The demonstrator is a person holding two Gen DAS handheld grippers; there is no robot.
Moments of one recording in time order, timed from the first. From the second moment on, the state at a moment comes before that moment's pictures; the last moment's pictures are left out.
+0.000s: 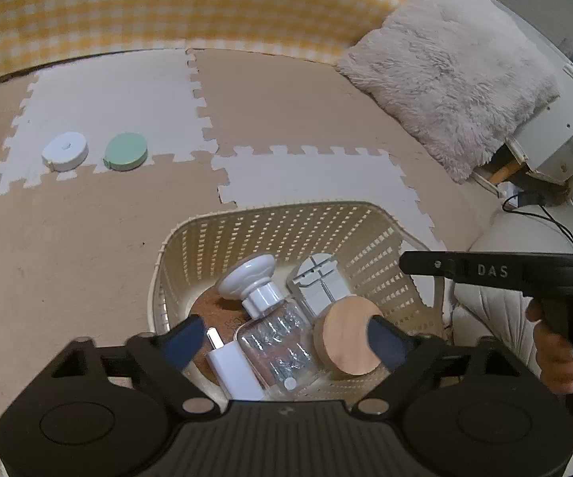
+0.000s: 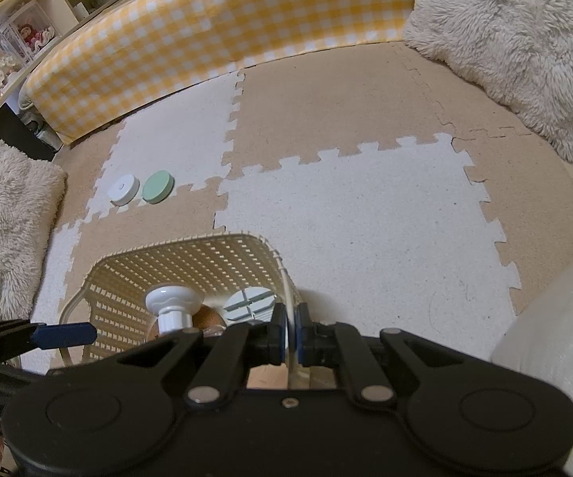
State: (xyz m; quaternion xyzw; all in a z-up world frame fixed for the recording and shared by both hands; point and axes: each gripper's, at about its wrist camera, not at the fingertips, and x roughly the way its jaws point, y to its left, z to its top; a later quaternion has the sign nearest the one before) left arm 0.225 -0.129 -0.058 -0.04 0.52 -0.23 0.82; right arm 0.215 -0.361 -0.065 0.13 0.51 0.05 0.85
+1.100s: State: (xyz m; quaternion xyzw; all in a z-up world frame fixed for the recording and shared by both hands) left arm 0.253 -0.085 0.007 0.03 0.36 -0.17 0.92; right arm 0.213 -0.363 -0.062 0.13 0.51 0.05 0.85
